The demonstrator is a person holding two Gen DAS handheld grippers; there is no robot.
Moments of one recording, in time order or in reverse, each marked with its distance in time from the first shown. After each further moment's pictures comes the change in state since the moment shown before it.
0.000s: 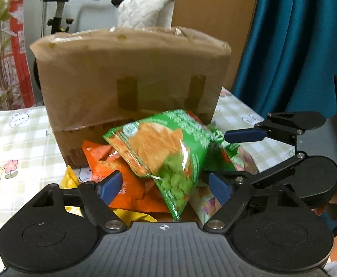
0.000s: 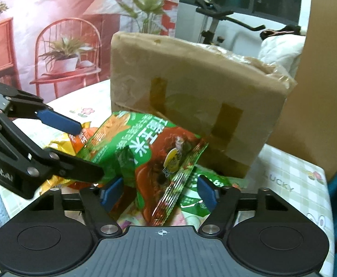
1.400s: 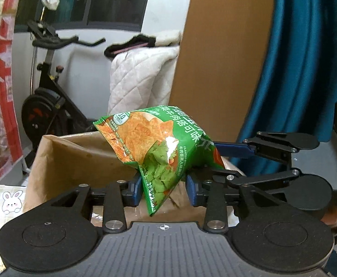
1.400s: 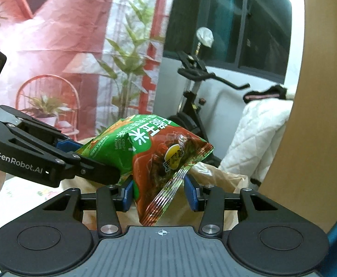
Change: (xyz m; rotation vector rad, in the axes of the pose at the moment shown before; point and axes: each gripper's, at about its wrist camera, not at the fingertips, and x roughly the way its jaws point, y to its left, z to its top) left arm 0.029 0.030 0.161 -0.026 -0.212 -0.066; right arm 0.010 -0.105 0.169 -0.011 -0.239 -0.075
